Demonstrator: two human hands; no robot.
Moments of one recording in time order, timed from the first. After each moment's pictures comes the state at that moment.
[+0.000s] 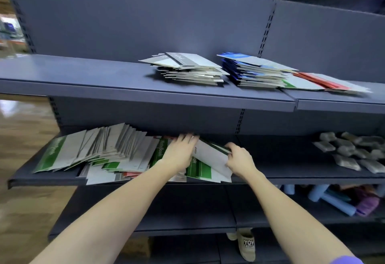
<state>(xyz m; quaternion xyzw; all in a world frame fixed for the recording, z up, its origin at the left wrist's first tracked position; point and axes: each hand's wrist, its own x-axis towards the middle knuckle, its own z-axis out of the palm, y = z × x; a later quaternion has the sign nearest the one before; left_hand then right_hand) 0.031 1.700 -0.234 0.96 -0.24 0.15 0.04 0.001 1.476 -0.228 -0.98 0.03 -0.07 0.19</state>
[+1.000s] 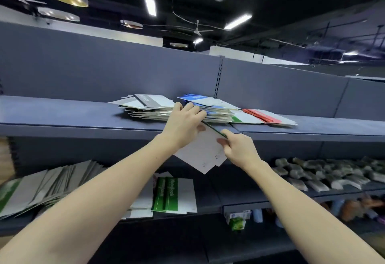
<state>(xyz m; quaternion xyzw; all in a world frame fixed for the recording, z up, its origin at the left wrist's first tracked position) -0.001 1.610 -0.022 0.80 -0.35 0.48 0.01 -0.061 1.404 -0.059 -0.95 -0.07 -0.31 0.06</state>
